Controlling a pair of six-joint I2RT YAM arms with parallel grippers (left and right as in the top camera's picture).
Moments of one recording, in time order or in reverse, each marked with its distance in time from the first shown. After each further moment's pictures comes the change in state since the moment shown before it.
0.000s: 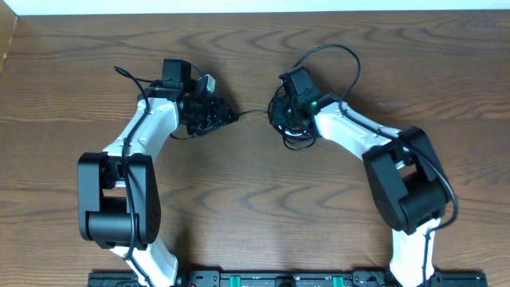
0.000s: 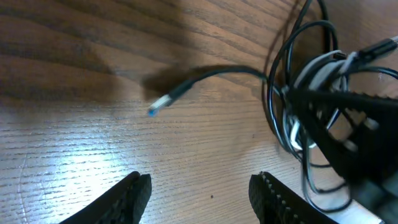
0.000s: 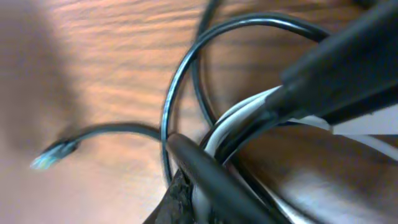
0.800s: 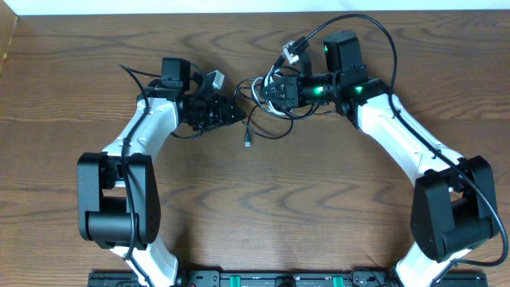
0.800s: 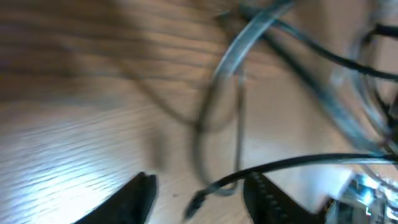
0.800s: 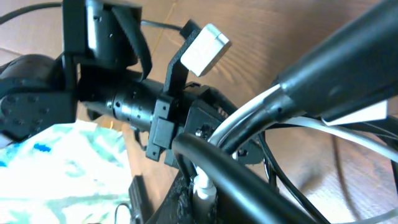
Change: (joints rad) left arm 0.005 0.000 0.000 0.037 0.230 0.157; right arm -0.140 -0.225 -0.005 0.095 -0.766 -0.185
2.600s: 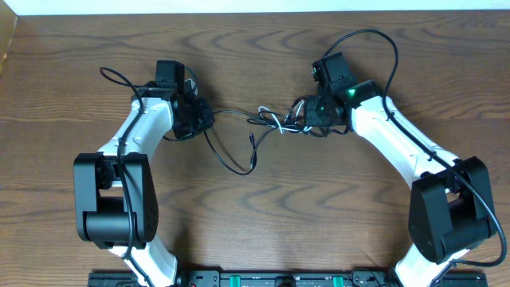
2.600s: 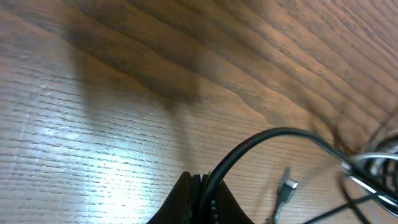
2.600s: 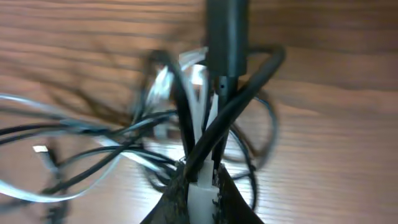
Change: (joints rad) left arm 0.031 0.002 0.000 -0.077 -0.471 -0.274; right arm 0.036 0.000 0.000 -0.500 0.952 -0.032
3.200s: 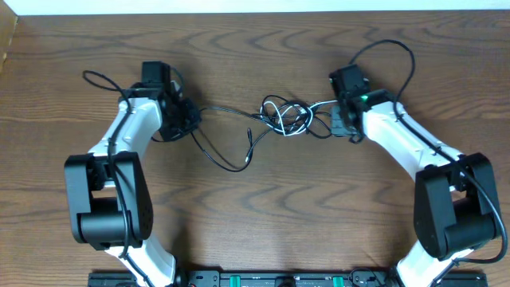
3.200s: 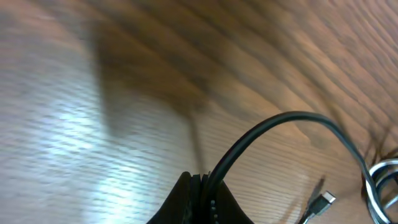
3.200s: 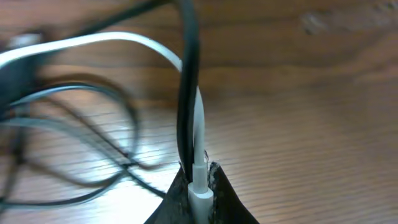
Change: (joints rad) left arm 0.079 0.000 0.000 -0.026 -0.051 -0.016; right arm -0.093 0.000 -0.132 0.022 0.255 -0.047
